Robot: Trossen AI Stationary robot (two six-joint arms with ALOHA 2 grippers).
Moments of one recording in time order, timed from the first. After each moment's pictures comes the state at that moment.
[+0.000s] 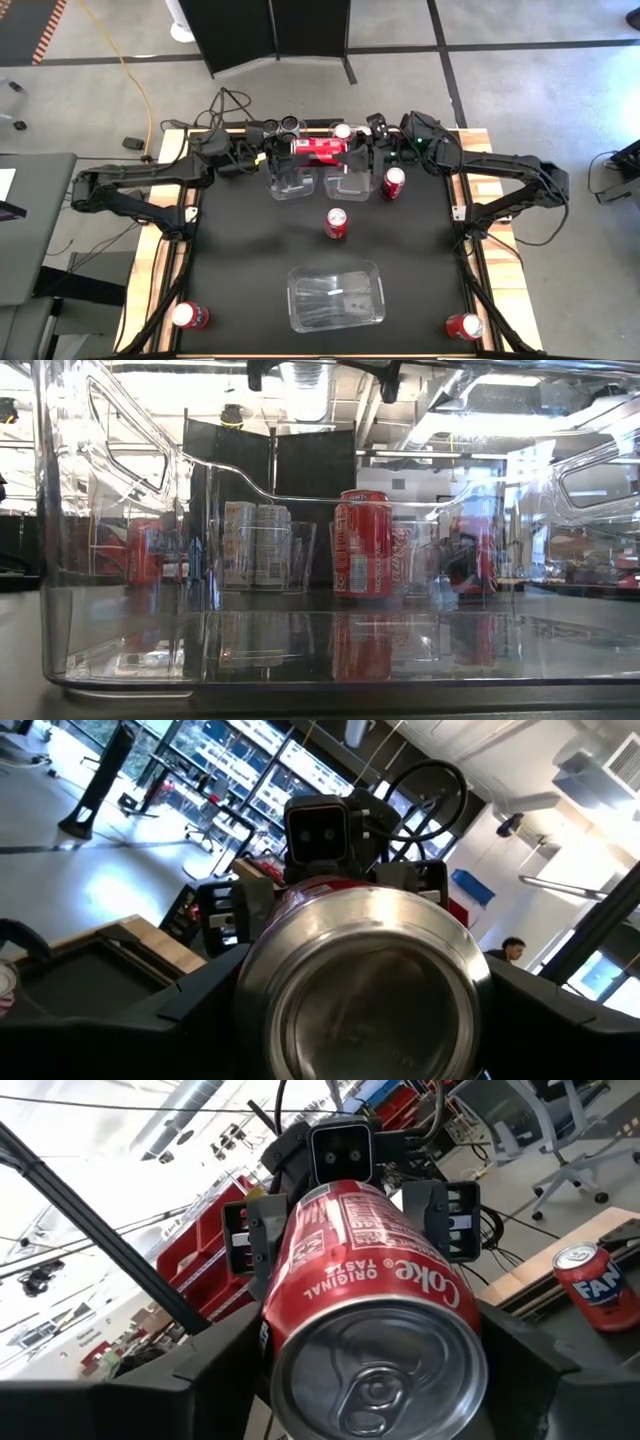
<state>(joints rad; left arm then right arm) 0.23 1.19 0.99 0.41 0.06 -0.62 -0.29 1.32 1.07 0.39 -0.41 0.76</state>
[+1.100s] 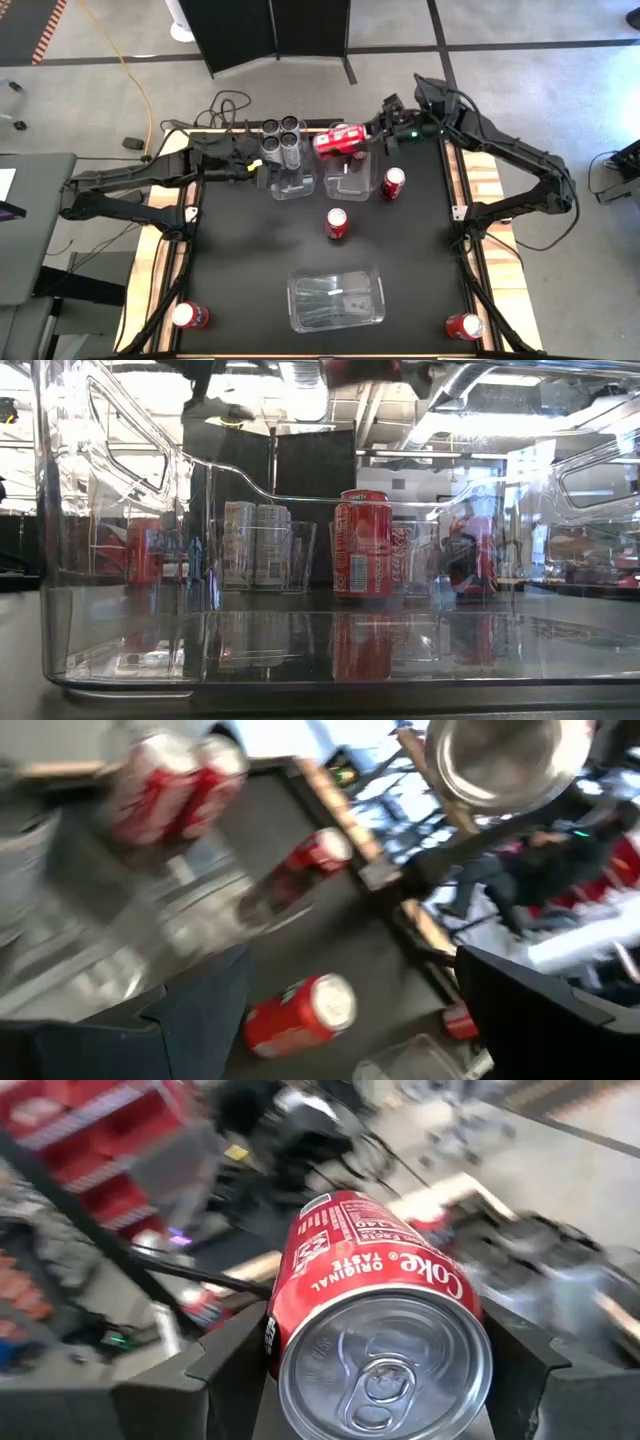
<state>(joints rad) 0.25 1.02 0.99 -0.30 -0.04 -0.79 -0.50 1.26 1.38 -0.41 -0.51 0.25</state>
